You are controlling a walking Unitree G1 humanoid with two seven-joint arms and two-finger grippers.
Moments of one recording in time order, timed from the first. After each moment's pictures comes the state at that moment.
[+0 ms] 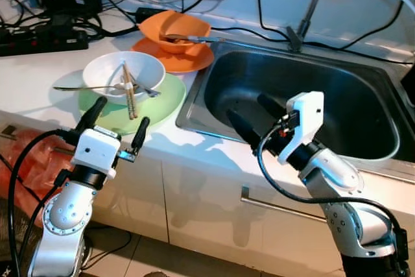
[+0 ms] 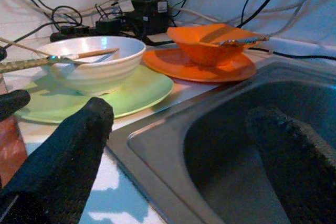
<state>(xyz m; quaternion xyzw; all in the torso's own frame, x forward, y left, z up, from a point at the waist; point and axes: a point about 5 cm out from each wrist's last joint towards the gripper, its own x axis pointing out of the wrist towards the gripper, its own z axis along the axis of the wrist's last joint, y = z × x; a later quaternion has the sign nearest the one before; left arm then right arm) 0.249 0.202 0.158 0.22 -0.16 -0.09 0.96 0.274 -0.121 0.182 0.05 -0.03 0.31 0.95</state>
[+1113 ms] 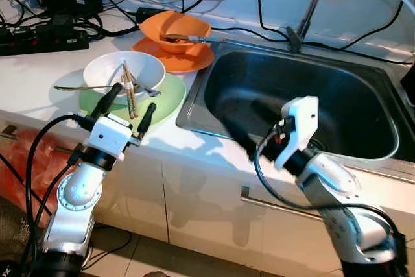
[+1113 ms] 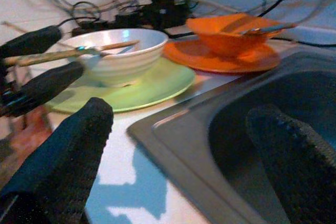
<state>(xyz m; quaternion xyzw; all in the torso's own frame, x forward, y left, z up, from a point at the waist) 0.283 0.197 0.161 0.24 -0.21 -0.12 0.94 0.266 -0.115 0.179 0.06 -0.01 0.35 0.93</state>
